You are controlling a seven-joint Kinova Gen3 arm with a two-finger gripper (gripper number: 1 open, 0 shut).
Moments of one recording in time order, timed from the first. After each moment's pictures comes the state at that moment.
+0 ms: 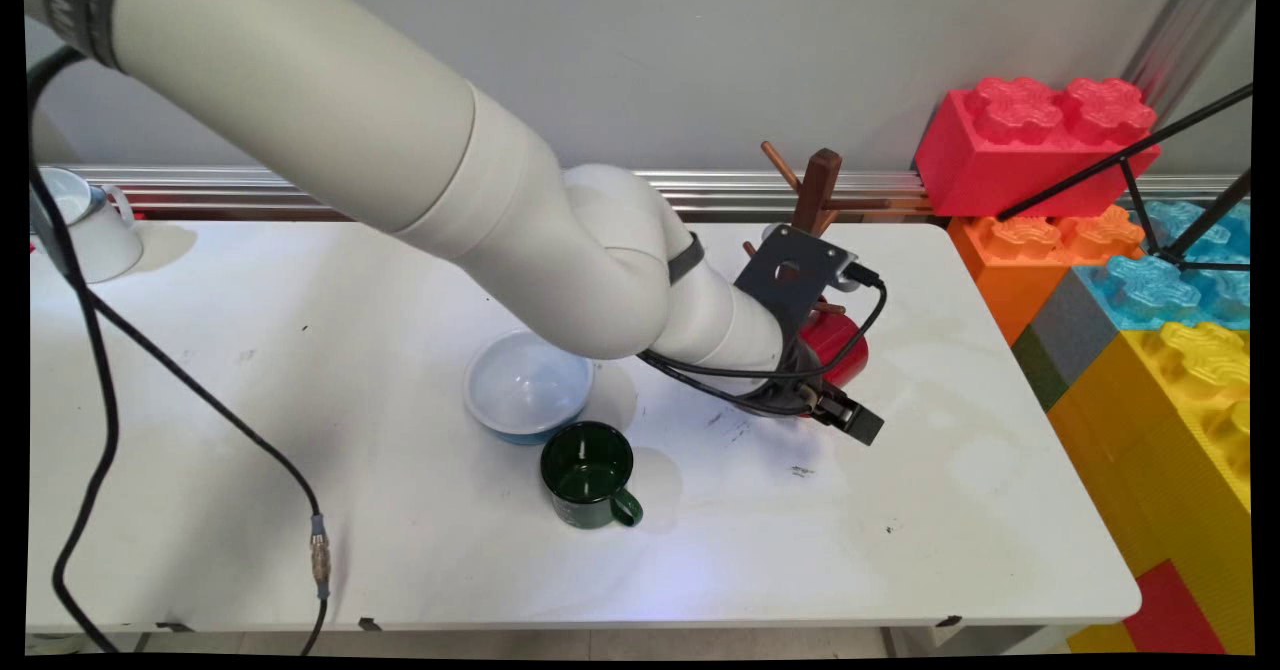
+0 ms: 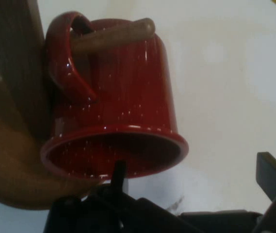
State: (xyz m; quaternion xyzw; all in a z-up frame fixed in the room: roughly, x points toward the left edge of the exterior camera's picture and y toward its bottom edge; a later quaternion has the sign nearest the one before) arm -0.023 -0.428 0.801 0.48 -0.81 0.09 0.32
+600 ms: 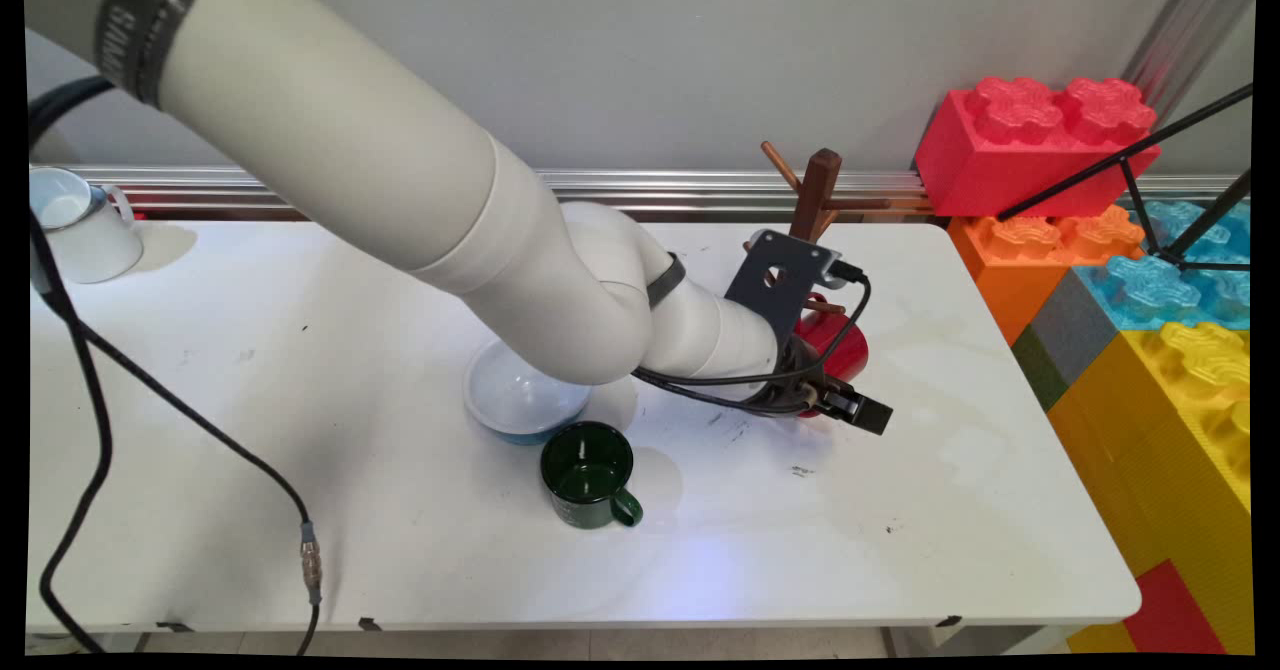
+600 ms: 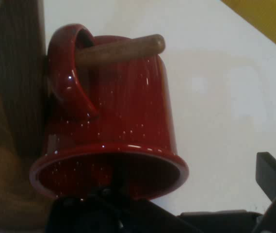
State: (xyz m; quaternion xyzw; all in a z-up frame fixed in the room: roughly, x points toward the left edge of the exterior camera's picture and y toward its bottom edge) arm -0.017 -0.430 0.781 0.51 -0.77 0.08 0.37
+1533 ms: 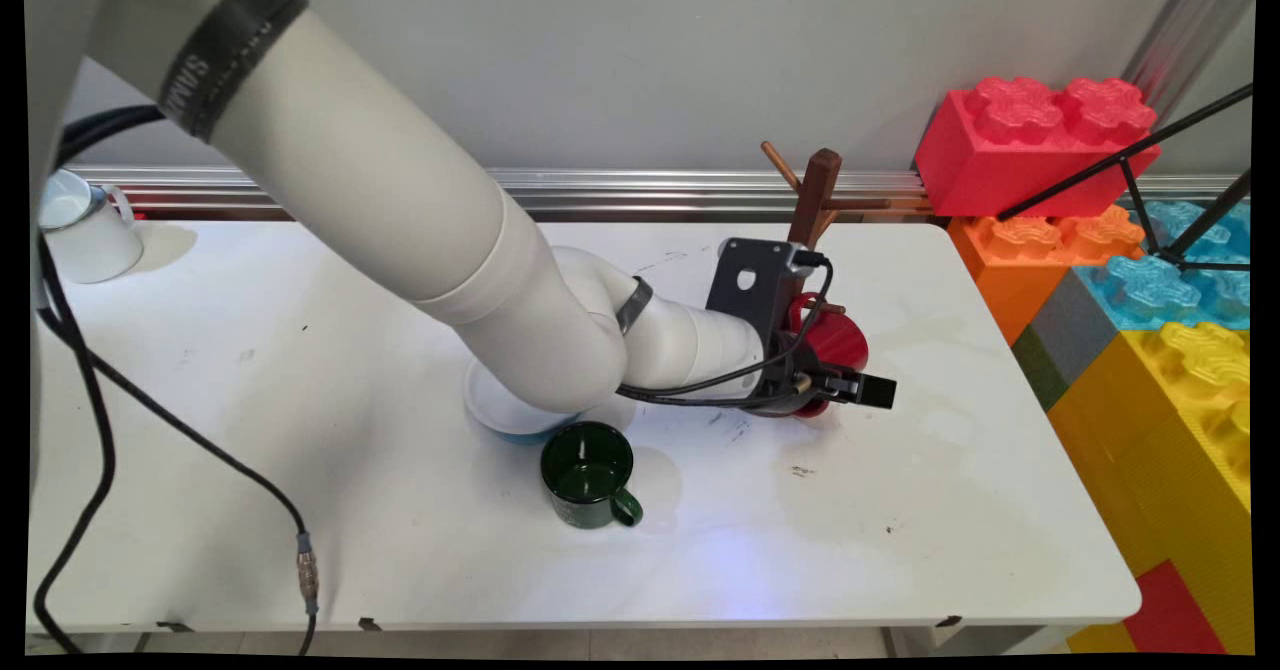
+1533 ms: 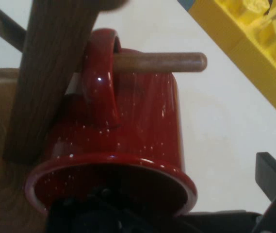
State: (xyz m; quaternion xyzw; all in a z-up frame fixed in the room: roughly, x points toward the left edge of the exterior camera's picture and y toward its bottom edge) arm -0.006 -0.433 0.757 0.56 -0.70 0.05 0.44
